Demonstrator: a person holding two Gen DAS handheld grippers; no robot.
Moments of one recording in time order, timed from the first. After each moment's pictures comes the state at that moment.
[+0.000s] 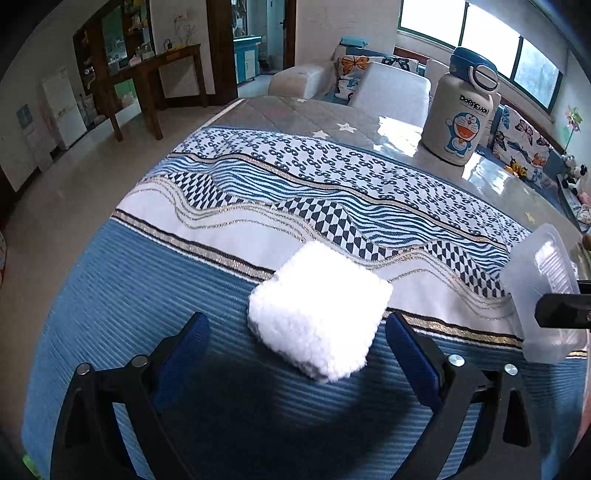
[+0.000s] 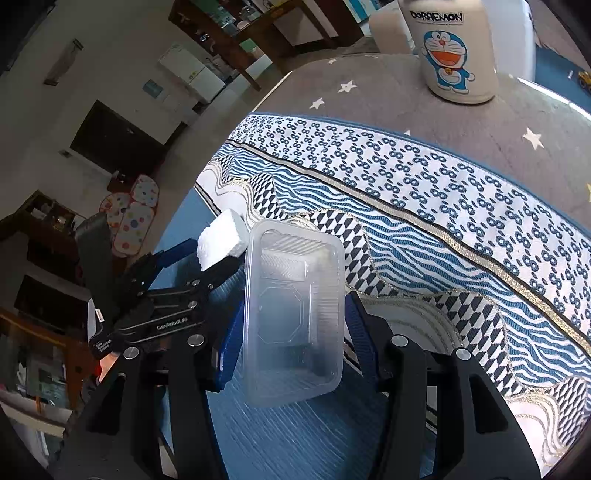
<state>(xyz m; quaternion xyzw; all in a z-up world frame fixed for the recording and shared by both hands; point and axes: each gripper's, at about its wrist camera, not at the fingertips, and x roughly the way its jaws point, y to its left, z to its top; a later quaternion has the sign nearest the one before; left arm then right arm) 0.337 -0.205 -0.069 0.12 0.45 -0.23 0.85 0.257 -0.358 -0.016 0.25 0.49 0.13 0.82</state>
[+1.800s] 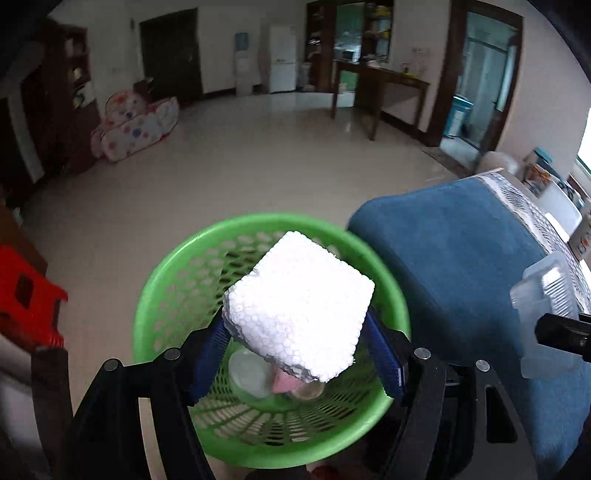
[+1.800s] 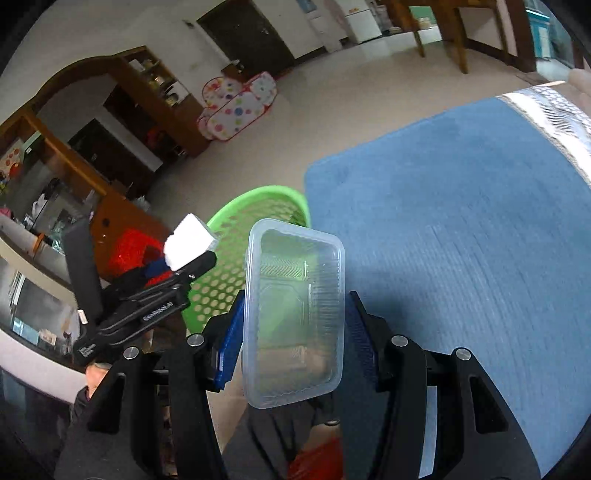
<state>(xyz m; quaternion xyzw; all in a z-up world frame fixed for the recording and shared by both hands) 0.102 0.197 -0.041 -0.07 0.42 0.12 0.90 0.188 0.022 -0.003 0.07 0.49 0.38 0.78</state>
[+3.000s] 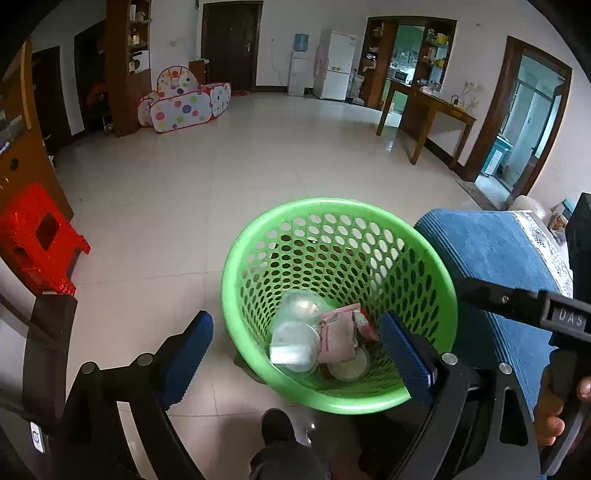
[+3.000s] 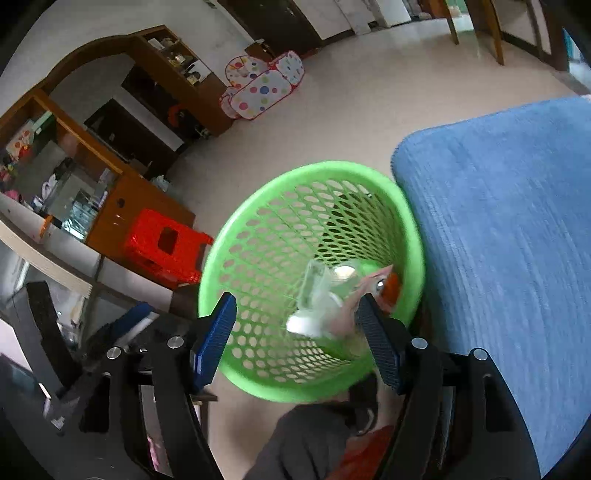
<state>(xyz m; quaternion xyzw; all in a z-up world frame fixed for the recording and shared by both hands) 0.025 0.243 -0.039 -0.14 0.39 0.19 0.89 0.184 0.096 -0.026 0.05 0.50 0.41 0.76</state>
